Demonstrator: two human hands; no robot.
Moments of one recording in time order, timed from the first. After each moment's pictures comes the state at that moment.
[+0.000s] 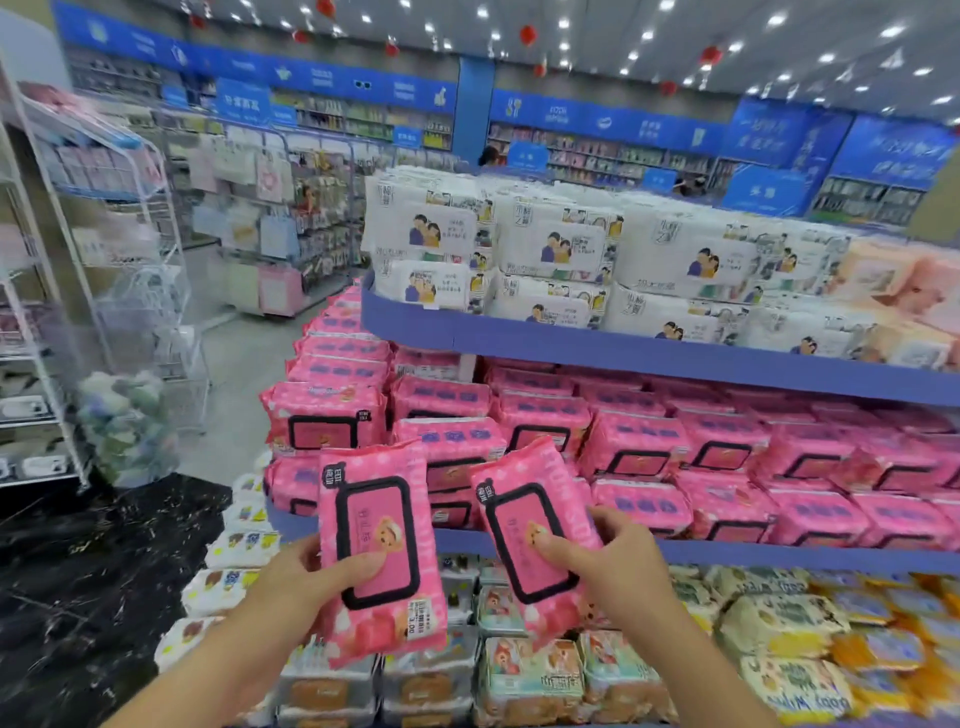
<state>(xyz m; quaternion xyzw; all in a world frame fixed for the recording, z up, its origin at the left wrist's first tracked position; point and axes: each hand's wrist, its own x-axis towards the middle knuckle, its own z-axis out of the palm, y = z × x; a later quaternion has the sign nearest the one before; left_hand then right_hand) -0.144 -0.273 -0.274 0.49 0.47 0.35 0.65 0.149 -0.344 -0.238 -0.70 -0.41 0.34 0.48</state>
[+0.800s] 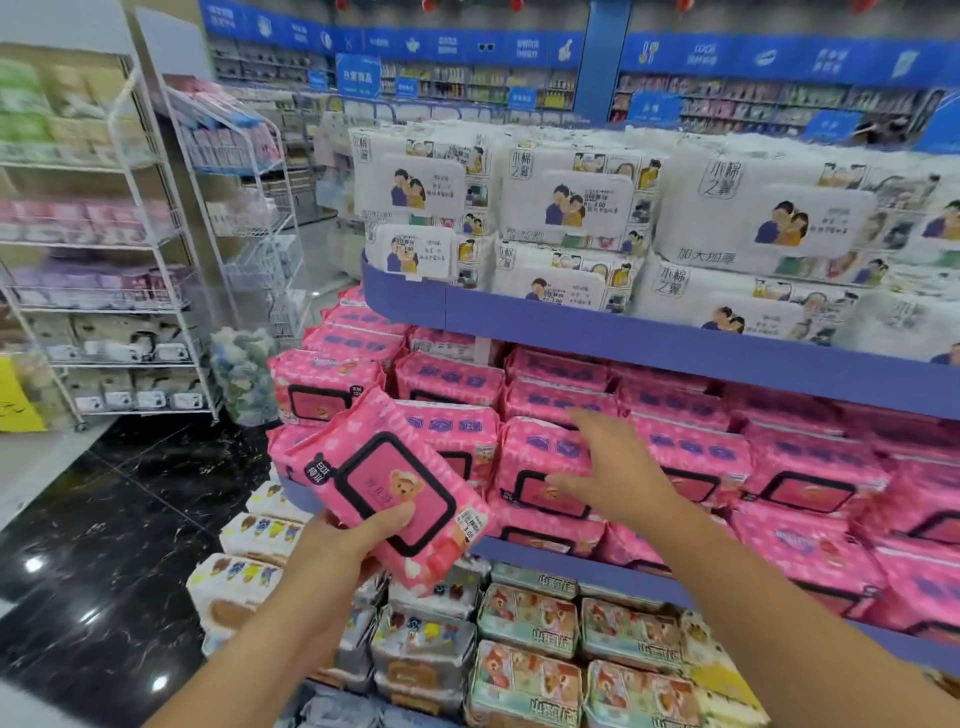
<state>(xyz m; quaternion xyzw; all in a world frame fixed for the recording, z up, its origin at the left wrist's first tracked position) -0.007 -0.267 -0.279 0.36 0.49 0.53 0.59 0.294 -0.182 -0.259 -0.64 -0.76 0.05 0.15</state>
